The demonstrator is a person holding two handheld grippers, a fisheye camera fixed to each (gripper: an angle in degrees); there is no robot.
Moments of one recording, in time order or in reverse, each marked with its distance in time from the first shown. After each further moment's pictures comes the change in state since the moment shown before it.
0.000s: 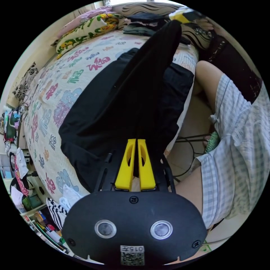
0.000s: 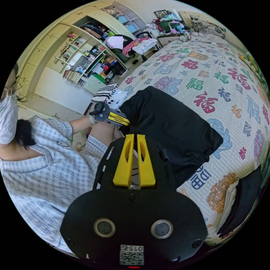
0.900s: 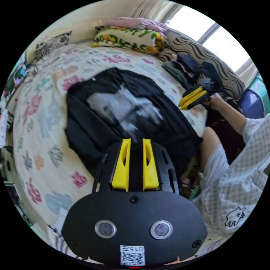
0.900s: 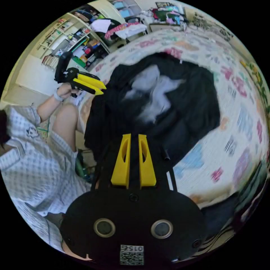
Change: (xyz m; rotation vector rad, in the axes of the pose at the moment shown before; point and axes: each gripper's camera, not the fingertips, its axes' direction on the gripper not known) left arm -0.214 -0.002 -0.025 0.239 0.206 -0.366; right arm 0.112 -0.037 0.026 -0.159 0.221 -0.036
